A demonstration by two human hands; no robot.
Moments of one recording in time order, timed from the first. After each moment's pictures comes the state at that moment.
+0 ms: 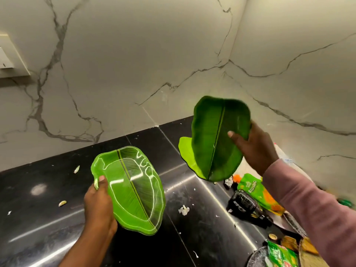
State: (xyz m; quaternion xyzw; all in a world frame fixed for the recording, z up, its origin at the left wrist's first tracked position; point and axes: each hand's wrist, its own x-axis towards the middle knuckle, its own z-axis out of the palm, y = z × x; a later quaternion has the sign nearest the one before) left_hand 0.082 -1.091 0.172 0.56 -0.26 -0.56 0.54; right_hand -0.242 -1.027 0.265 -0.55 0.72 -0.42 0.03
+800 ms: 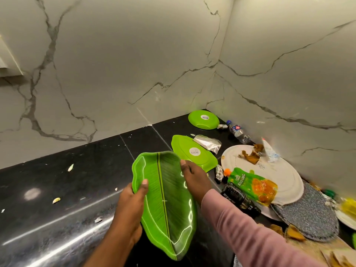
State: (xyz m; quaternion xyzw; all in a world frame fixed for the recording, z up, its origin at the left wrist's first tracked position) left_hand 0.033 -1.031 0.184 0.49 -0.35 -0.68 0.41; right_hand -0.144 -1.027 0.161 -0.46 0.74 -0.43 0.26
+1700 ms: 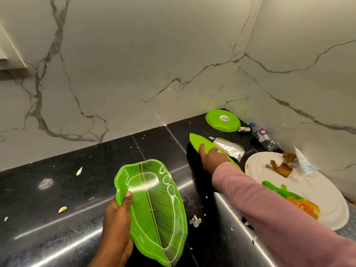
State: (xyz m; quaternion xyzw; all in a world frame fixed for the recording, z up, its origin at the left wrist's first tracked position) left_hand 0.068 -1.090 0.136 0.54 -0.27 -0.65 0.47; right_hand -0.217 -1.157 0.129 -0.55 0.82 0.15 0.02
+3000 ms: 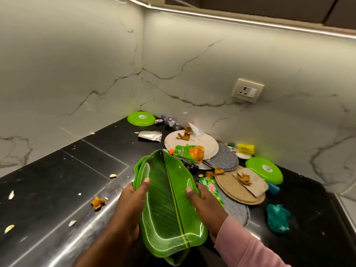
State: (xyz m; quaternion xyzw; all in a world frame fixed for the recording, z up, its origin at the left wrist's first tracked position) left_hand 0.078 -0.948 0.236 0.36 -0.51 -0.76 0.20; right_hand -0.034 -0.810 0.221 -0.20 0.79 -0.52 0.24
